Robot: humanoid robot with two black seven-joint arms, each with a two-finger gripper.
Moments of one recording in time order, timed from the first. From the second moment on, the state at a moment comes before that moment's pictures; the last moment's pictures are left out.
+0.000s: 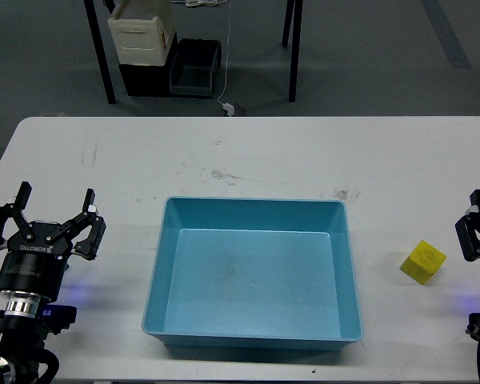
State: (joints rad) left arm 0.34 0.04 -1.50 -1.69 -0.15 -0.35 -0.03; right arm -0.32 0.00 1.63 1.67 0.26 0.31 0.01
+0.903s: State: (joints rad) left arm 0.34 0.03 -1.50 -1.69 -0.15 -0.36 -0.04; right arm -0.05 -0.25 1.80 1.64 -0.52 0.29 0.01
